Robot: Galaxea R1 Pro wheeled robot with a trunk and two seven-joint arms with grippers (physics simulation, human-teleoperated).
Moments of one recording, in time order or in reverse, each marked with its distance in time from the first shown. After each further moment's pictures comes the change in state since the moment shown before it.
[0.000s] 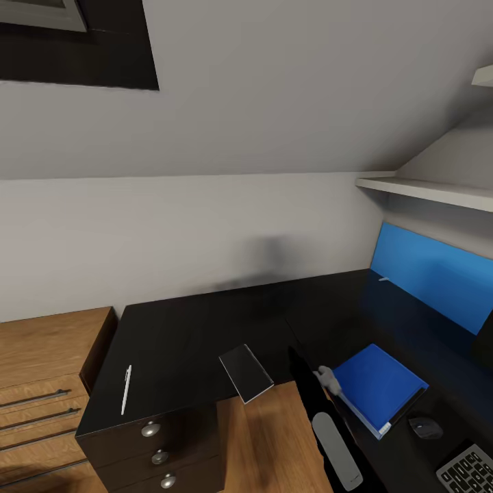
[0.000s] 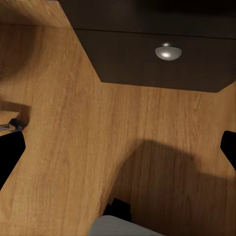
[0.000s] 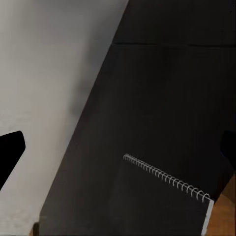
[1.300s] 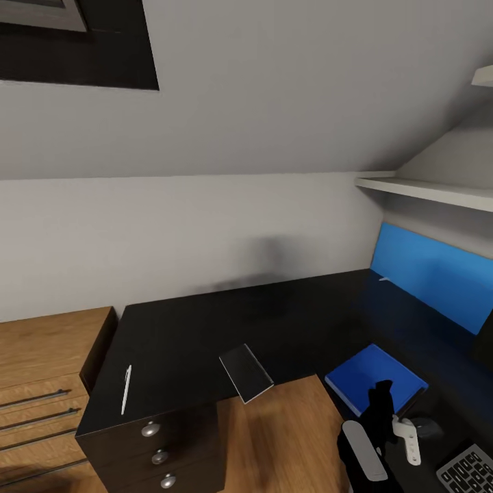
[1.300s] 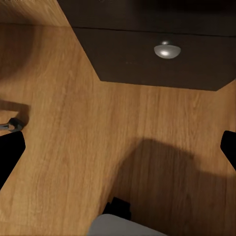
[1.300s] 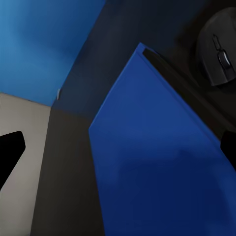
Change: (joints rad) left arm 0.000 -0.001 -0.004 0.003 0.000 0.001 0.000; right arm -0.035 -0.001 -0.318 0.177 -0.147 -0.702 -0.101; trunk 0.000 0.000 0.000
